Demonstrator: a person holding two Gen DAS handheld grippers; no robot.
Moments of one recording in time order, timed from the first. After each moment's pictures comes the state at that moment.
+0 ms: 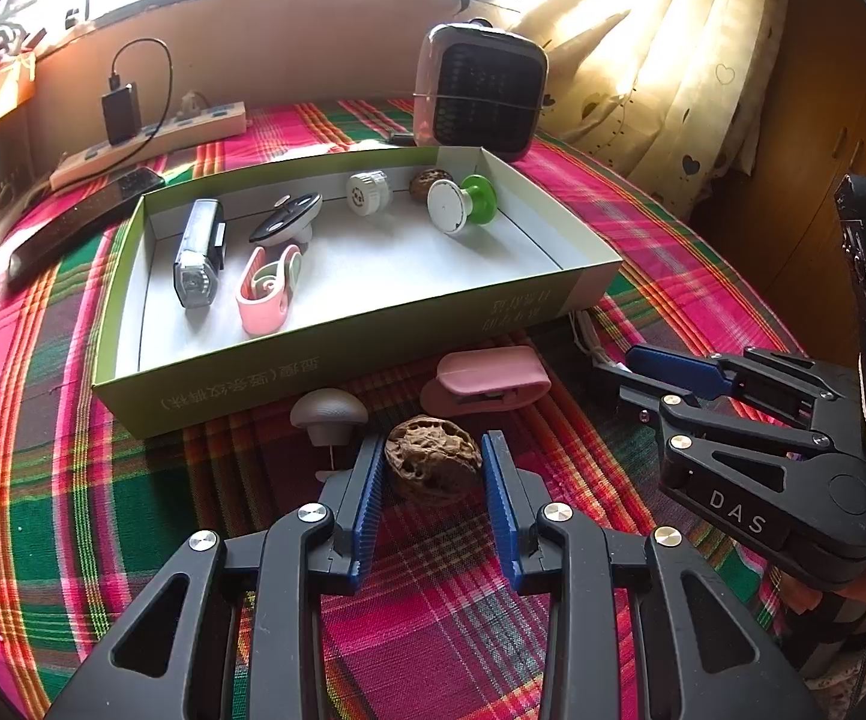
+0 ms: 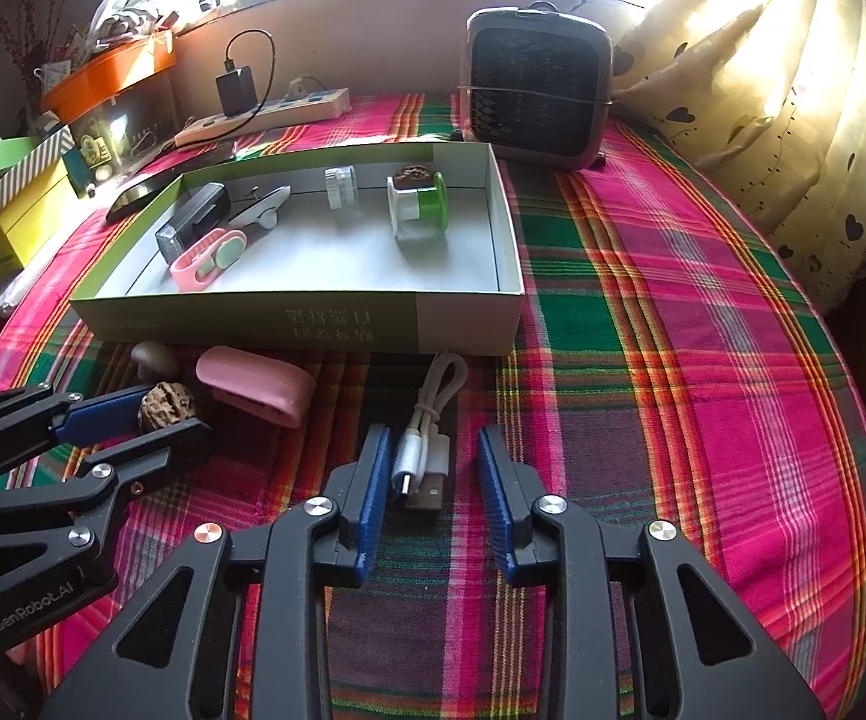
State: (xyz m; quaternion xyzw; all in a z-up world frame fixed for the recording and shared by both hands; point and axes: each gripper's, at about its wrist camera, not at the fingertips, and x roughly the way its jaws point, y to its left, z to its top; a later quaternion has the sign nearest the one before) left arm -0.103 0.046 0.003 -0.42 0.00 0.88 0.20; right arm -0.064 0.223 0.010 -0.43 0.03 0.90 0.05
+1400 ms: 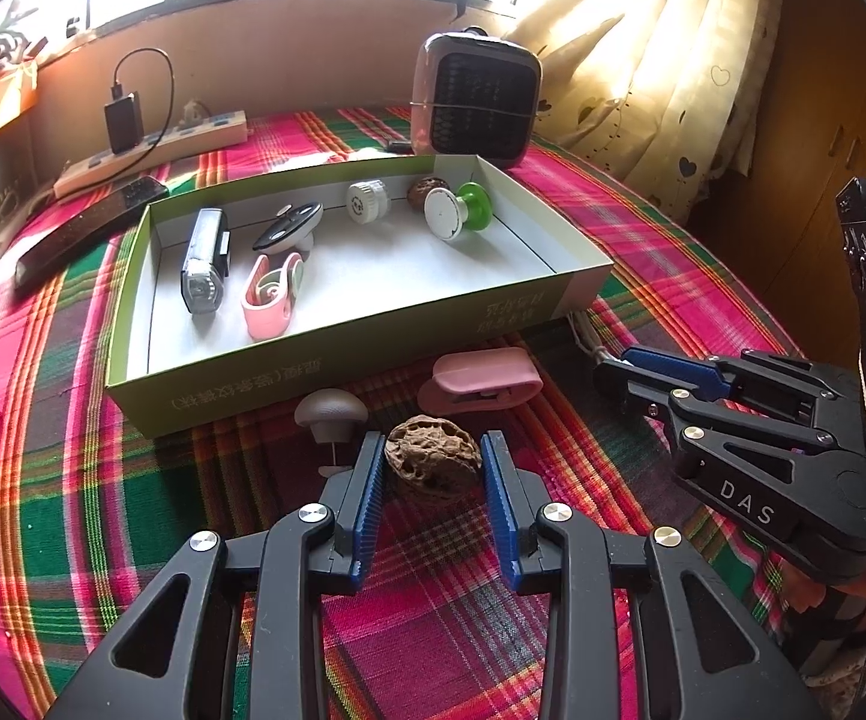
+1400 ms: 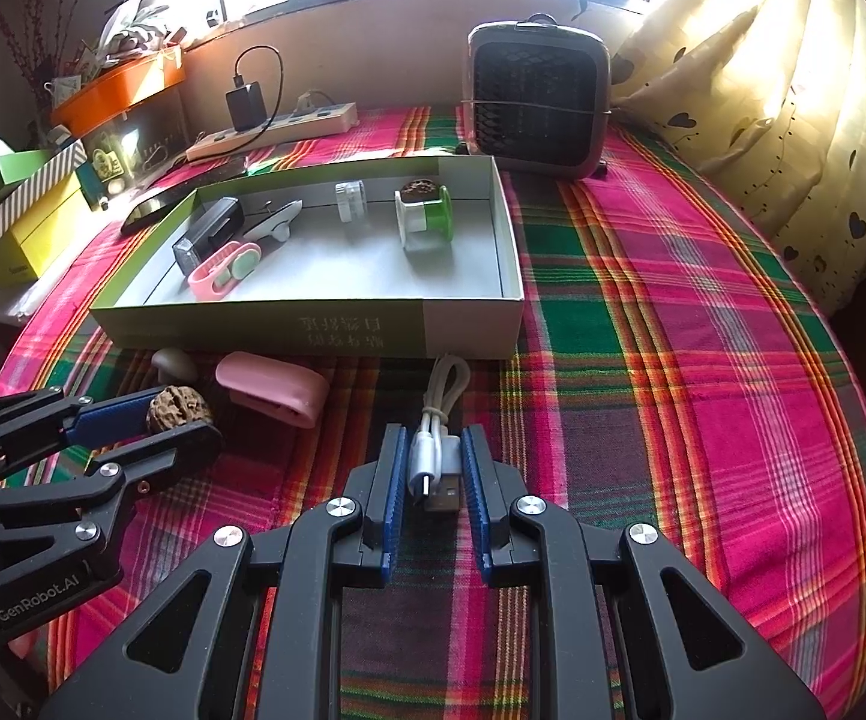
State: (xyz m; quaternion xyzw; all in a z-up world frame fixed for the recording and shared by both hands) left arm -0.098 0.045 0.008 -0.42 0.01 0.89 0.20; right arm -0.056 0.224 0.017 -0.42 0.04 0.91 0.04
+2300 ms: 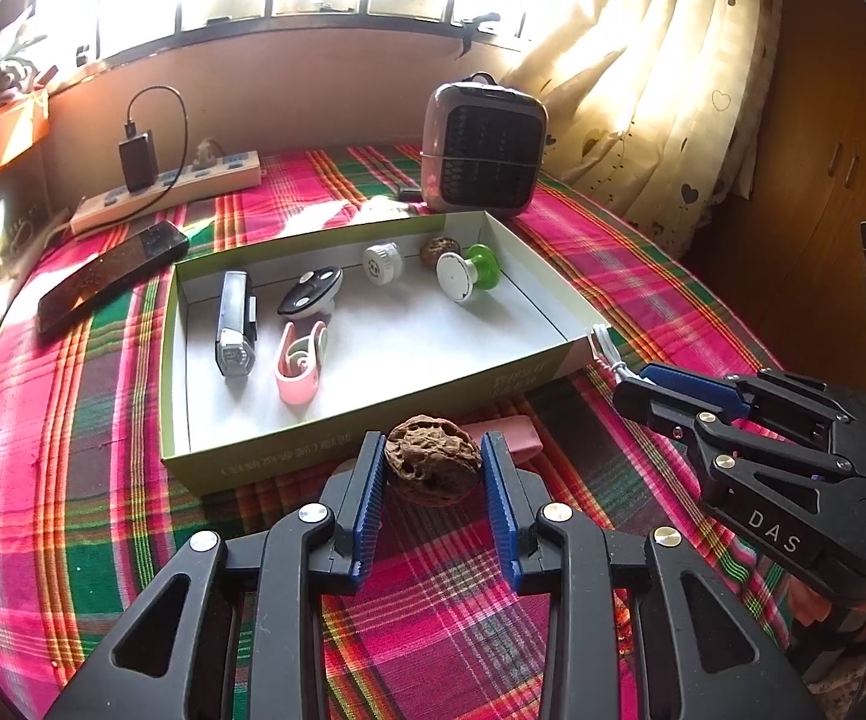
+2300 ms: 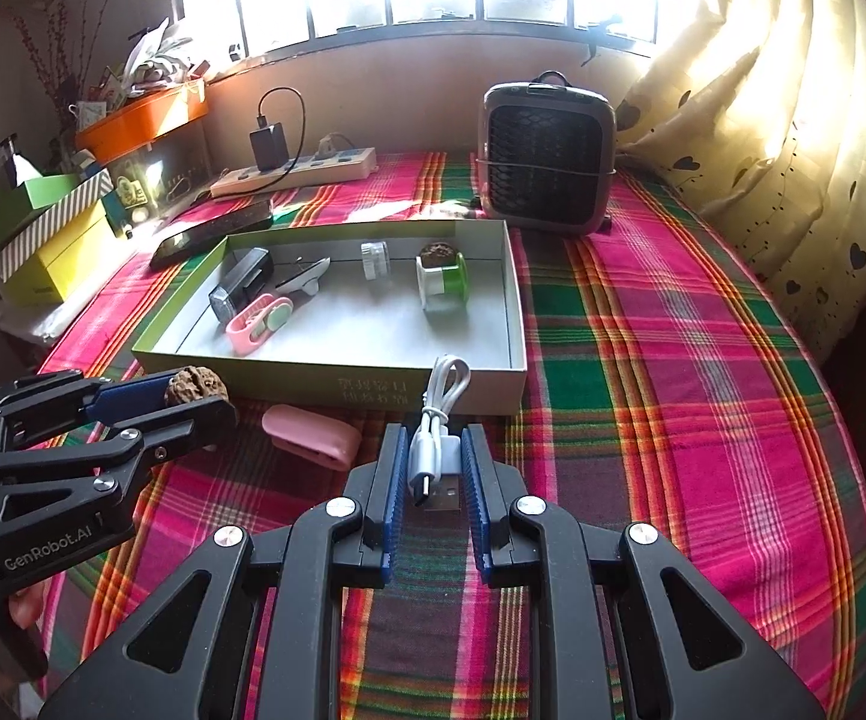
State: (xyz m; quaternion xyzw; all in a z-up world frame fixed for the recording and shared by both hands) left arm -0.106 0.039 0.039 -0.39 0.01 0.90 0.19; right arm -0.055 0.219 0.047 -0.38 0.03 0.92 0.02
